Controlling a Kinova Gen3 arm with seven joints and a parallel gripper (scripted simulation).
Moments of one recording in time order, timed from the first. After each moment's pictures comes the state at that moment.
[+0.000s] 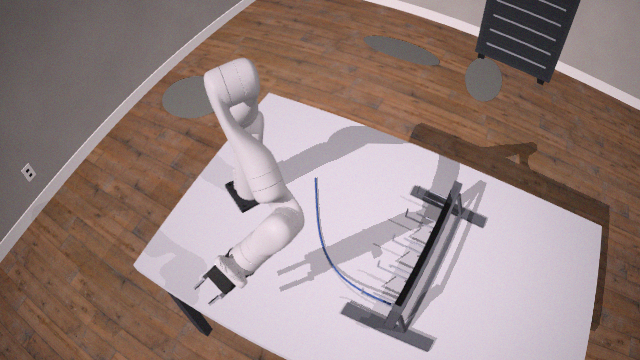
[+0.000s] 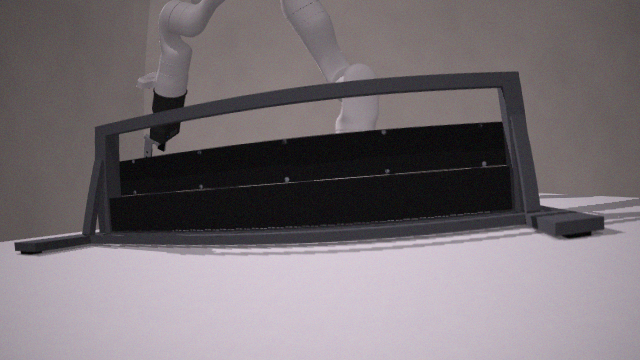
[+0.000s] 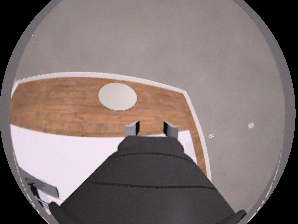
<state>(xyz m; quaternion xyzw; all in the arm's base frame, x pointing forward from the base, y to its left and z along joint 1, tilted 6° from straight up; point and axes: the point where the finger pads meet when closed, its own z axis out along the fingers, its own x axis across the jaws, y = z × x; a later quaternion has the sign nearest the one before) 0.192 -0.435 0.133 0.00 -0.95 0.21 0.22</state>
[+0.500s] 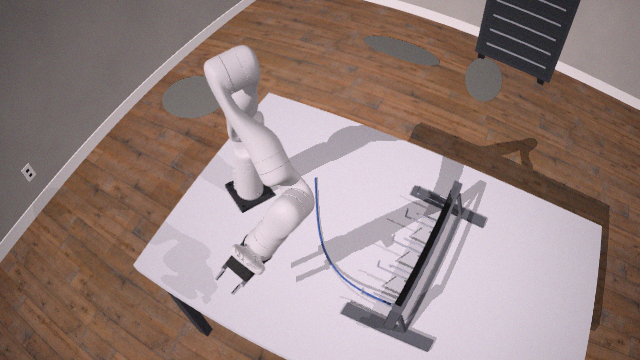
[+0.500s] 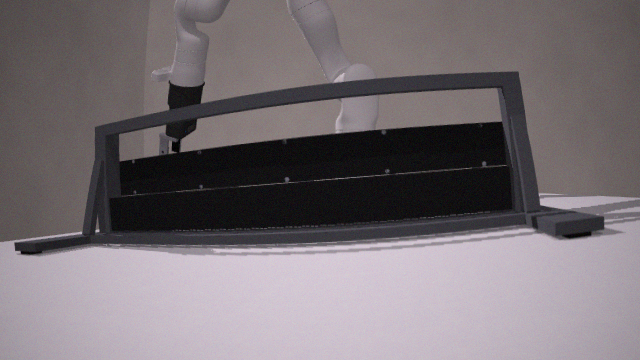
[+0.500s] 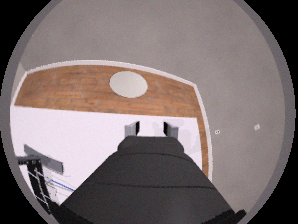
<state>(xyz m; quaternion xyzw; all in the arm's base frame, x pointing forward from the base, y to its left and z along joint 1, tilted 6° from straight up) 0.217 -0.369 0.129 0.04 -0.97 0.15 0.18</state>
